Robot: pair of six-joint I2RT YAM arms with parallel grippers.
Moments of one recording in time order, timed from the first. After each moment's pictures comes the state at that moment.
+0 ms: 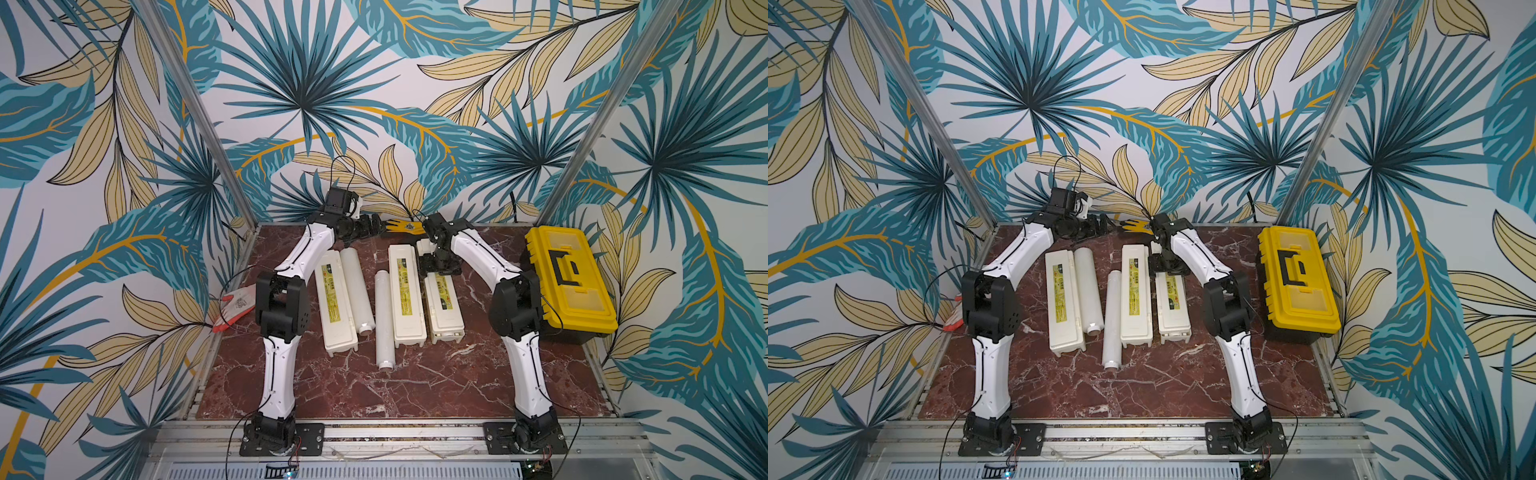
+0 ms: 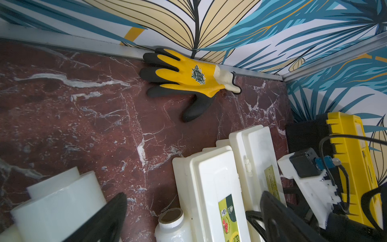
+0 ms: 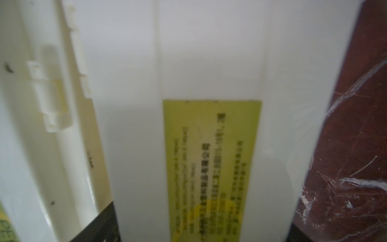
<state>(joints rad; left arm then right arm) -0.24 2.21 2.08 -0.64 0.42 -0.45 0.38 2.32 2.17 -1.25 0.07 0.32</state>
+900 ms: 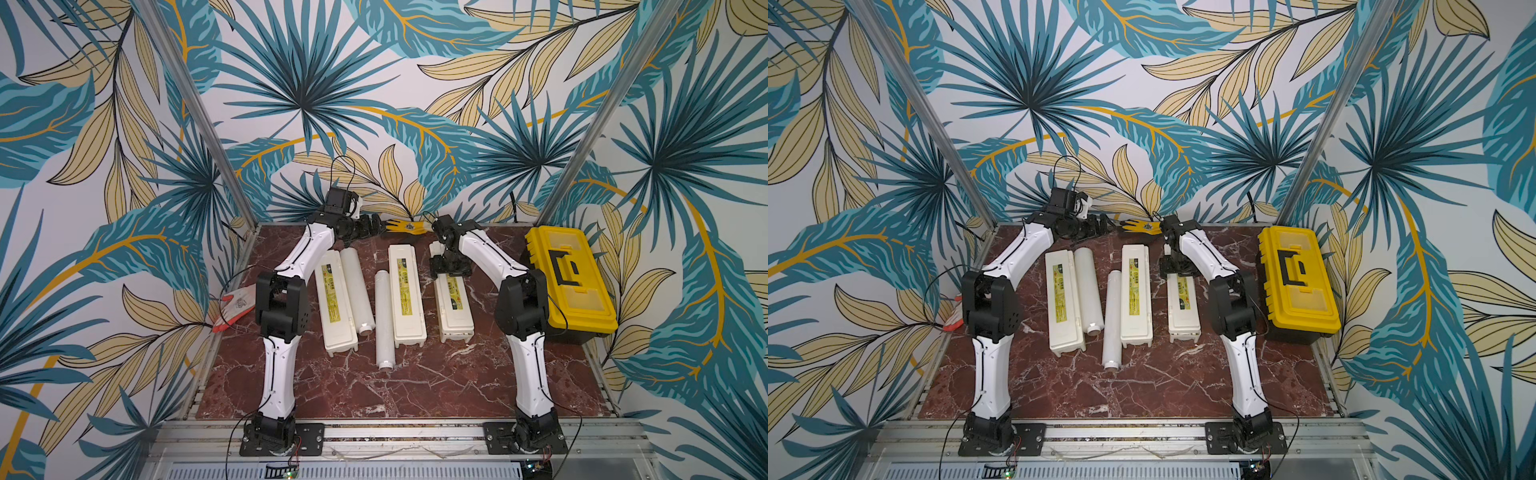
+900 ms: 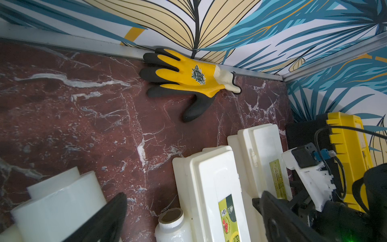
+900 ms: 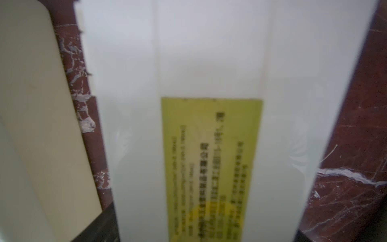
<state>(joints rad) -0.24 2.21 2.08 -0.64 0.42 -0.45 0.31 2.29 2.08 -1.22 0.13 0.30</state>
